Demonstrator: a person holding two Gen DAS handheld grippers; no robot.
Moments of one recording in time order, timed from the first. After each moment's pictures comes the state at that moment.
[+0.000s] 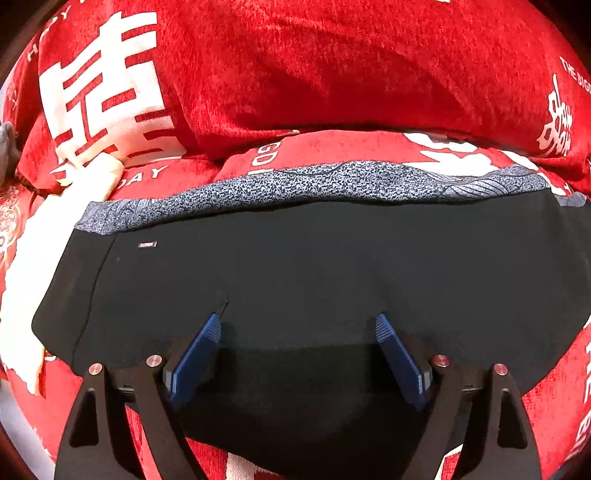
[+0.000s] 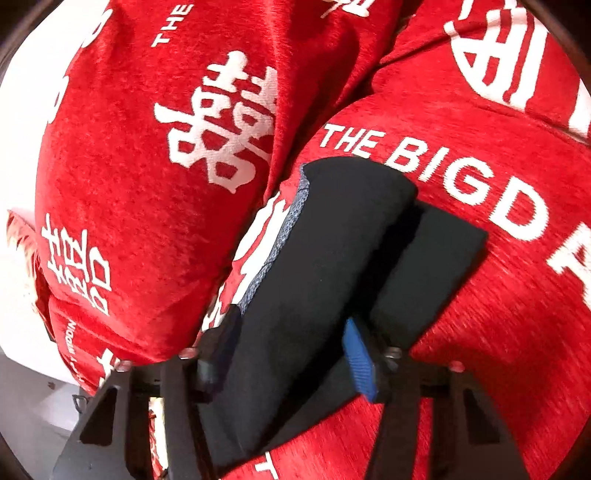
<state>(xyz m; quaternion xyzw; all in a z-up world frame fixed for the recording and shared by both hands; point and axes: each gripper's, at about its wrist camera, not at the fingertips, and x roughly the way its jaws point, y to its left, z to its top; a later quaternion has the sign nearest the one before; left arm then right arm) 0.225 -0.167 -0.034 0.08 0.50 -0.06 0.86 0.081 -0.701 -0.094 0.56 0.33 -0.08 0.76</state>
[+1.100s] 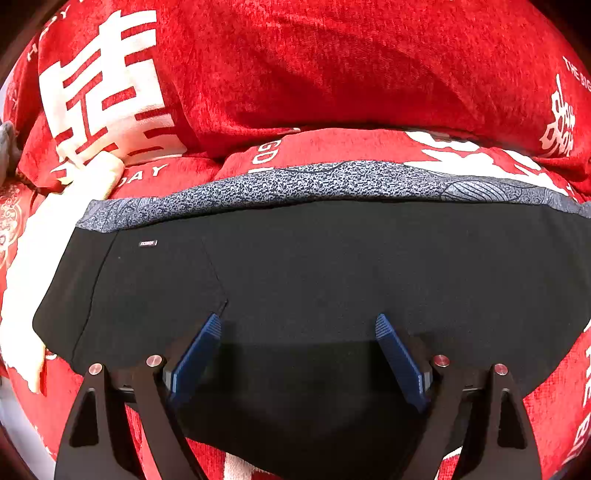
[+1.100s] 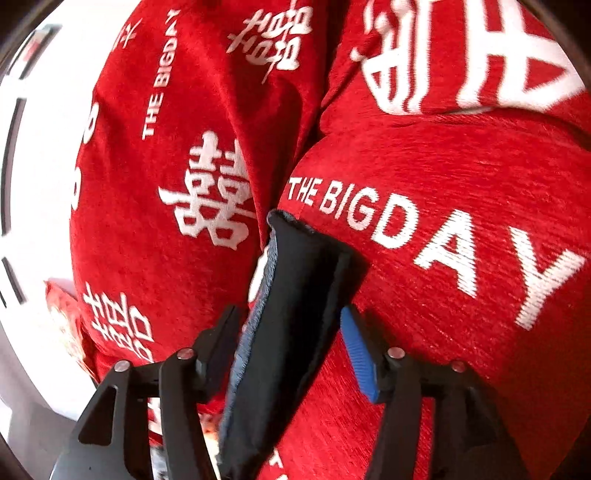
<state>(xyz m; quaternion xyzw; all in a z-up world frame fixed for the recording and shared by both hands) 0.226 -0.169 -0.034 0.08 0.50 -0.05 0.86 0.012 -0.725 -0.110 0.62 0.23 -0.09 0.74</state>
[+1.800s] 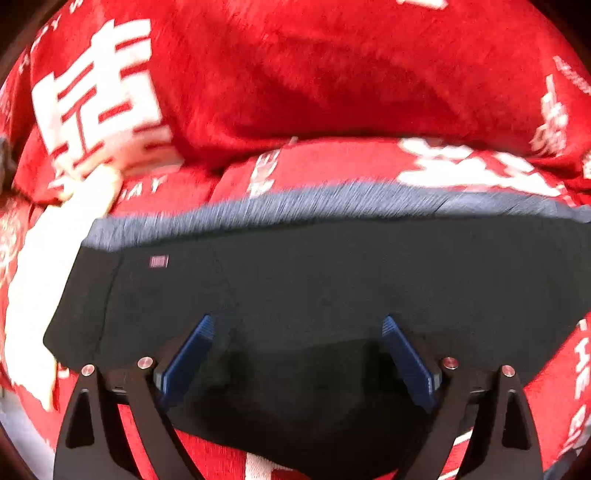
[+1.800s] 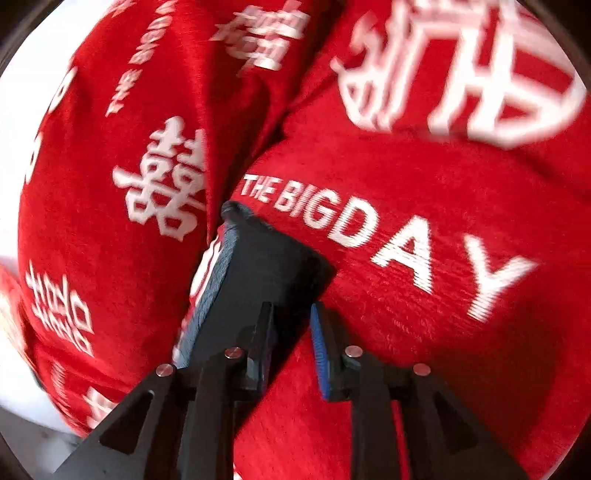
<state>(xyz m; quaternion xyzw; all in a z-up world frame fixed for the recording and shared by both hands) 0.233 -0.170 -0.007 0.09 0.49 -0.09 0.86 0.005 -0.699 -0.074 0.51 0.29 -0.16 0.80</state>
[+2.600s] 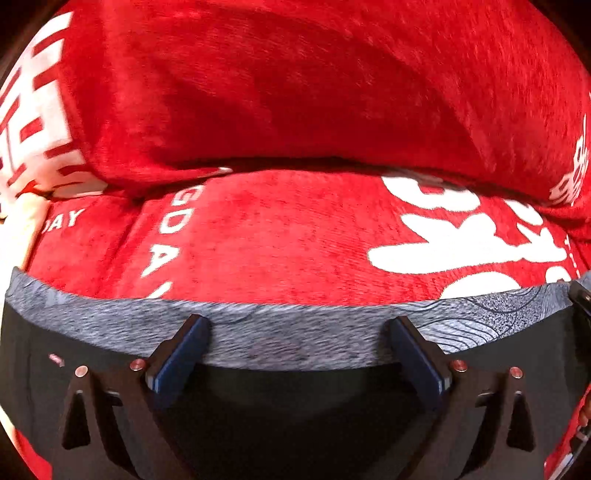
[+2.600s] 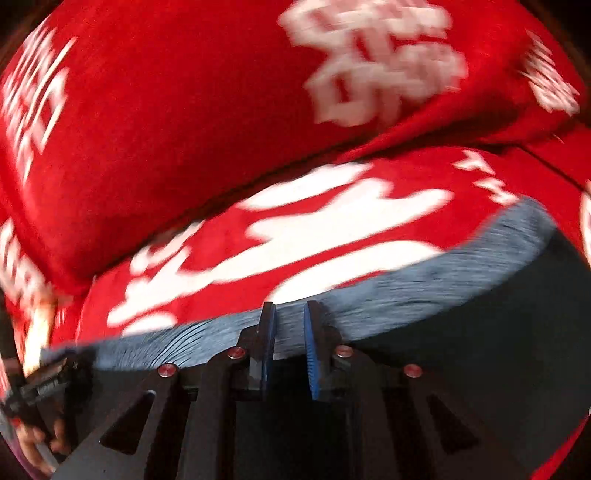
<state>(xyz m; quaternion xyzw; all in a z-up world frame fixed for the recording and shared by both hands) 0.336 -0.232 -0.038 0.03 0.53 -0.10 0.84 0.207 -0.621 -0.084 0.29 0.43 -0.10 0.85</state>
